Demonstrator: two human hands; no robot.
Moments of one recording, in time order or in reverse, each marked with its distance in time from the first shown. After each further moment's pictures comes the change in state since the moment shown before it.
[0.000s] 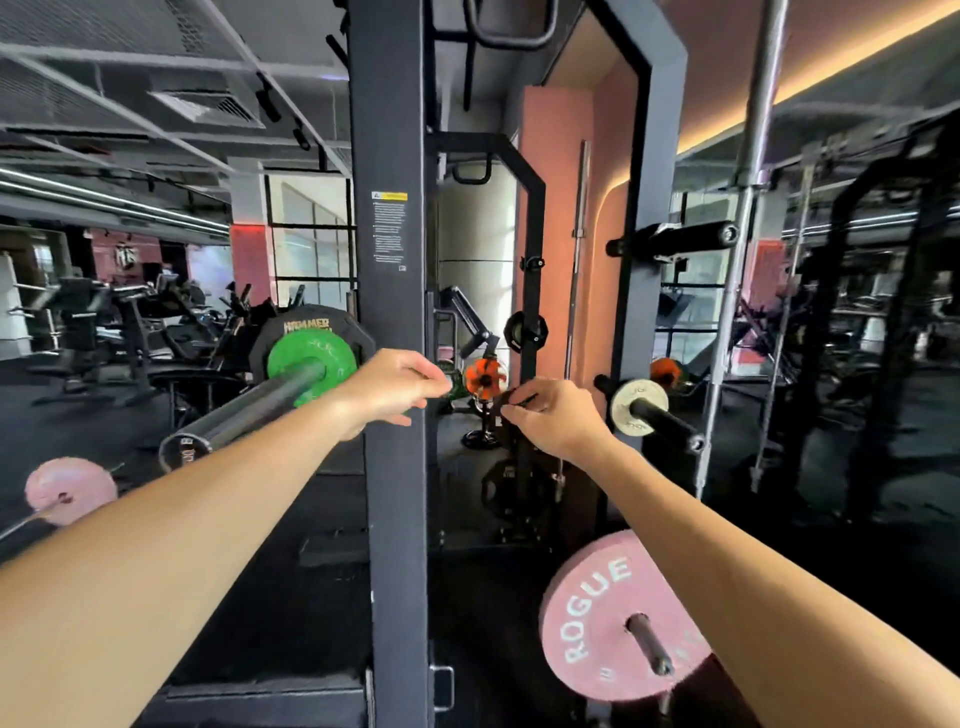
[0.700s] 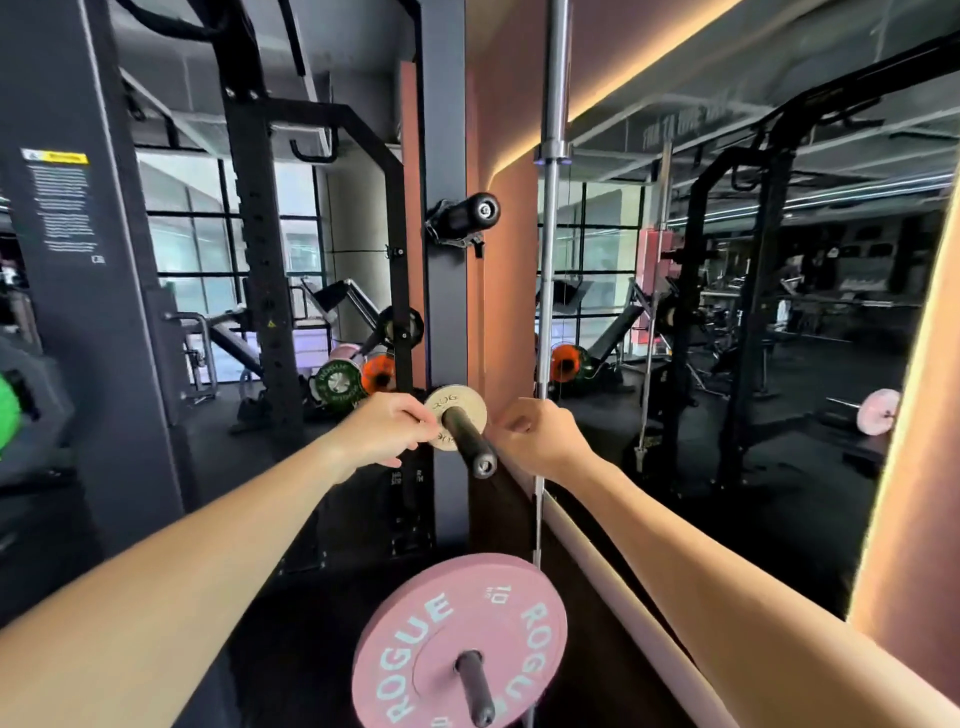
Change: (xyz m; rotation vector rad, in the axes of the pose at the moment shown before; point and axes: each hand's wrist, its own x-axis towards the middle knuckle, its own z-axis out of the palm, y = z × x) left_hand 0.146 0.104 0.320 0.050 -0.190 0.010; right_hand 0.066 0.274 -0.201 -0.130 0.043 0.119
